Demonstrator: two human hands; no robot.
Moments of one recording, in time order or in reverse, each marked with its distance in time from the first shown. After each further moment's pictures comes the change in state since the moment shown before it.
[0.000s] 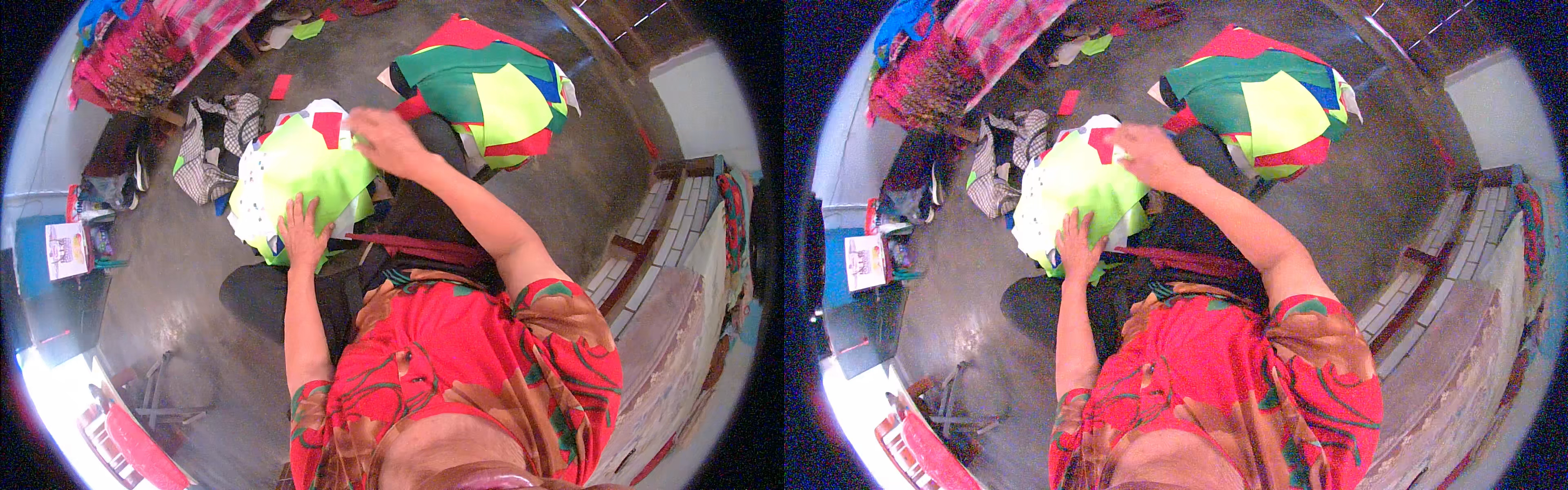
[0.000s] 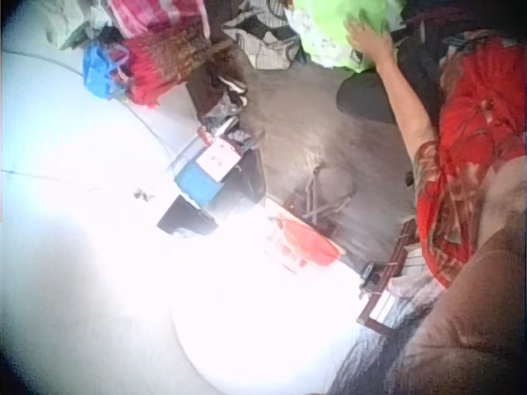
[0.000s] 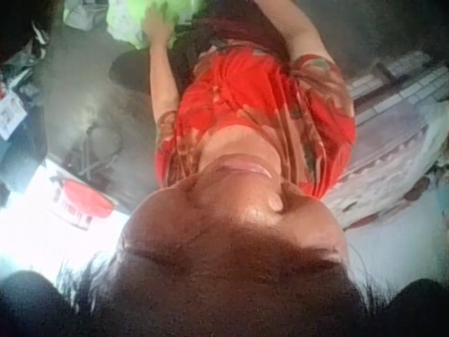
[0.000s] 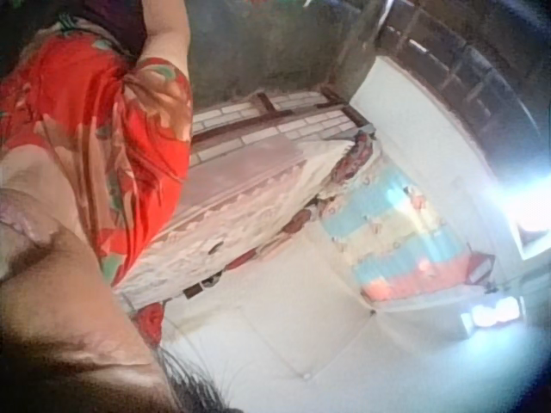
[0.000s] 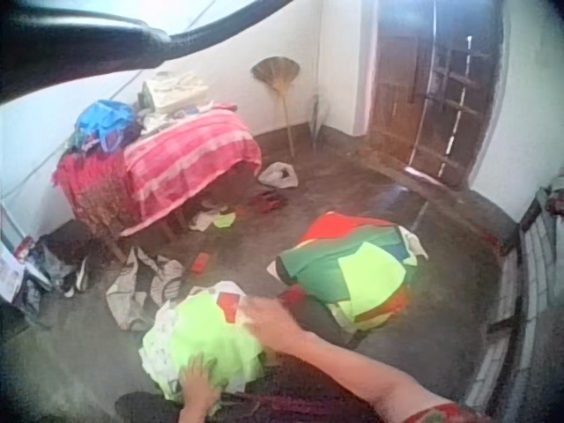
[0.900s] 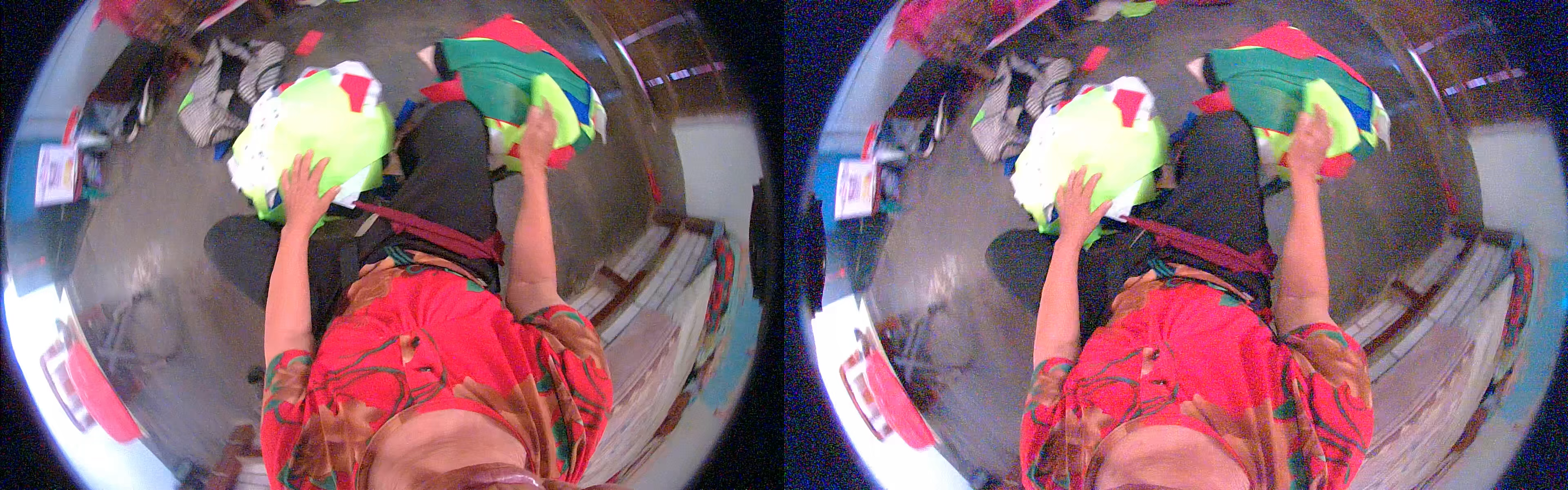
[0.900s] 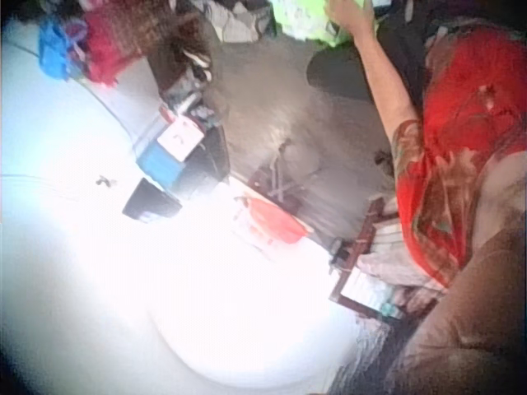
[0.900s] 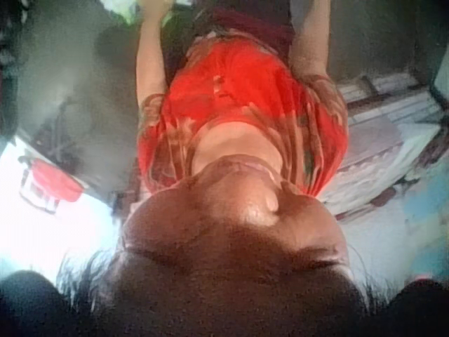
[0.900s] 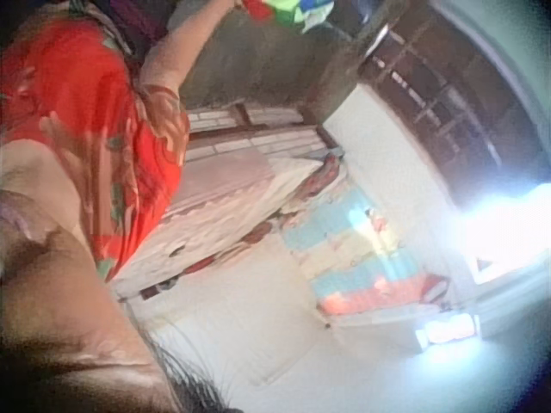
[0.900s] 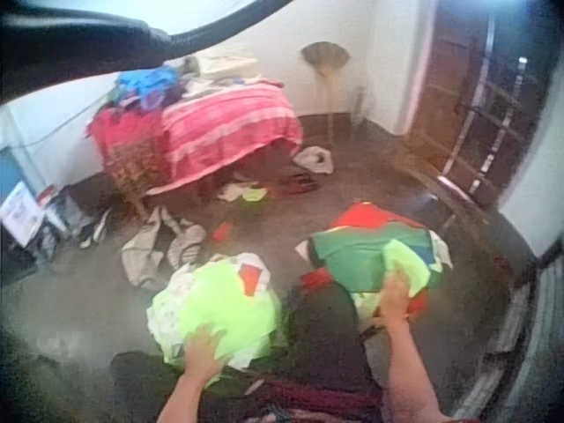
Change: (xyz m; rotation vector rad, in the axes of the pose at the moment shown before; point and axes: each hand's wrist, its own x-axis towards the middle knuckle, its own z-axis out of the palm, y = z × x) left_hand -0.004 -0.010 0.008 -0.021 0.084 0.046; right_hand -0.104 0.116 -0.100 -0.470 0.403 0.584
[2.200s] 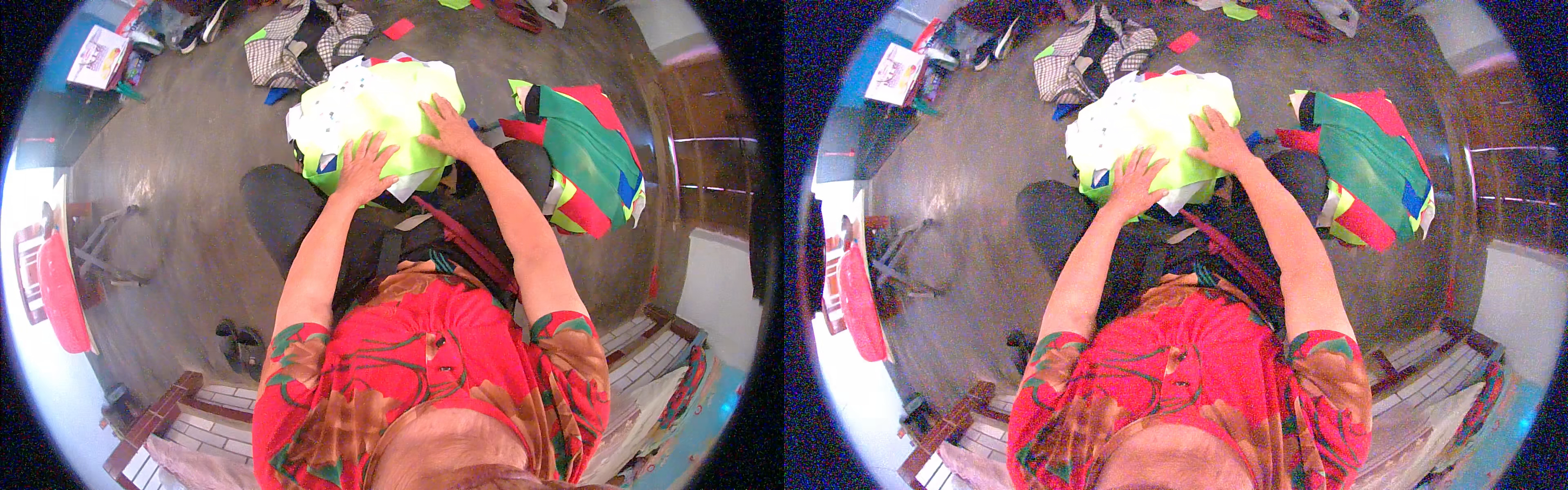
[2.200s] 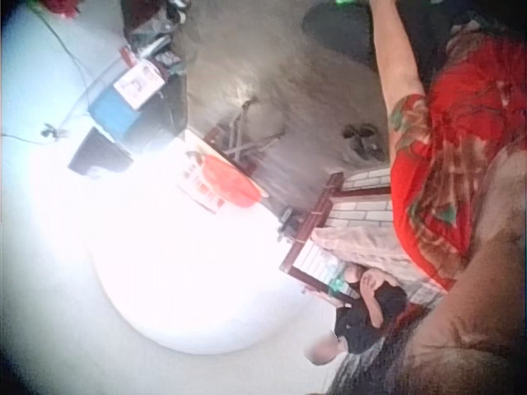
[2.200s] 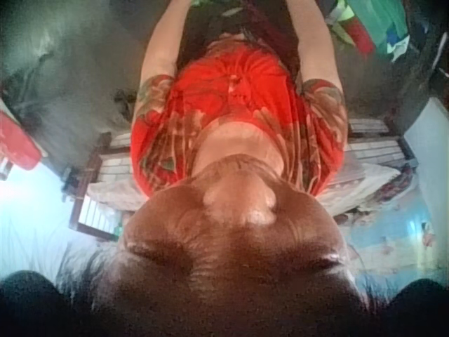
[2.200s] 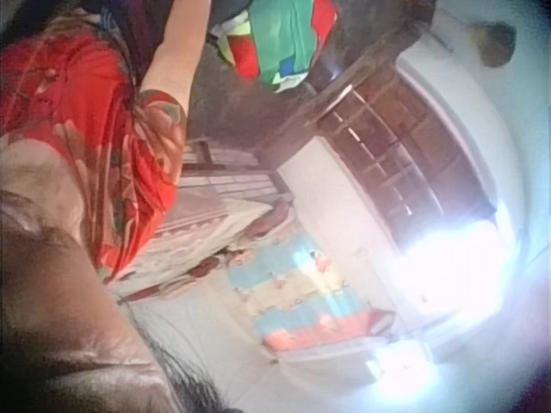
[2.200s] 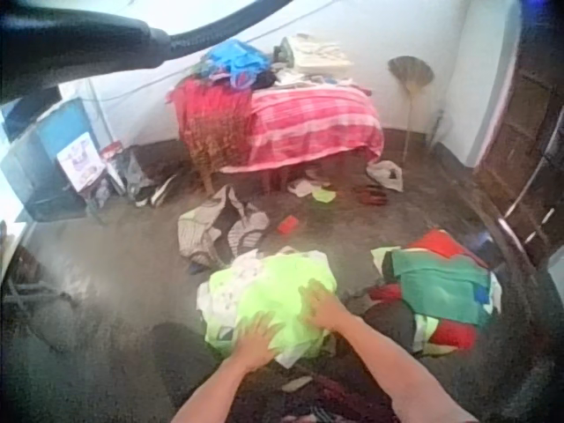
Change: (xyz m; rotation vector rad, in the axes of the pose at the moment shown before) left_hand -0.001 -0.002 0.012 -0.062 -0.120 -0.097; right_hand -0.050 -0.194 0.160 0.158 -0.895 -0.812
